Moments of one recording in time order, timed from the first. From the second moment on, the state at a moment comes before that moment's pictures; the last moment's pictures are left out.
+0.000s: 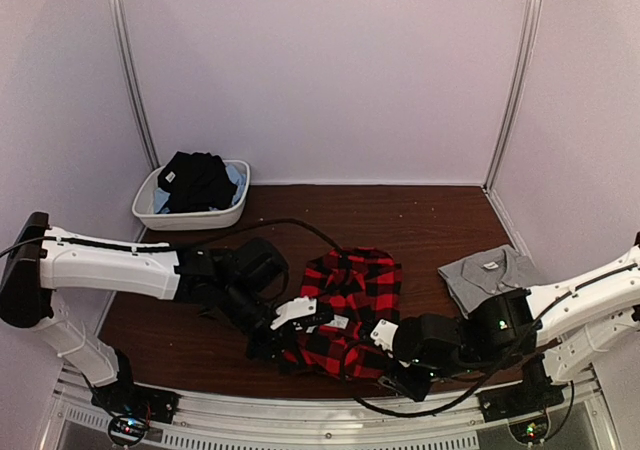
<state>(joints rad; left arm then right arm) -1.10 1.51 0.97 -0.49 0.61 0.17 1.49 1.26 0.80 -0.60 0.21 0.51</state>
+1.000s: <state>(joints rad) -0.93 1.61 1.09 -0.56 0.91 0.13 1.08 1.12 0.78 -0.49 -0.33 0.42</state>
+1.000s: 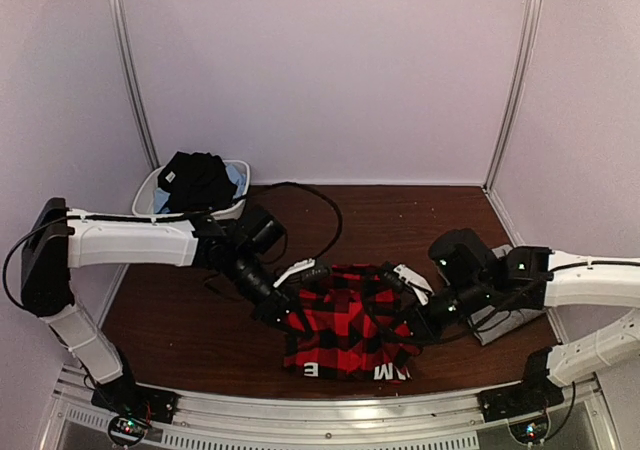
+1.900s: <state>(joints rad) -0.60 2.12 1.54 -0.80 1.17 0.39 0.60 1.46 0.85 -0.33 -0.70 0.21</state>
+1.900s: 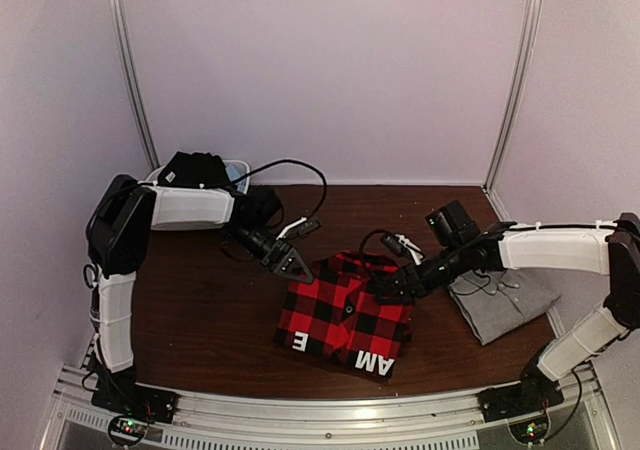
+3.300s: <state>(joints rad) -0.60 1.85 1.20 -0.32 1.20 0.00 0.88 1.29 0.65 -0.11 -0.38 0.28</state>
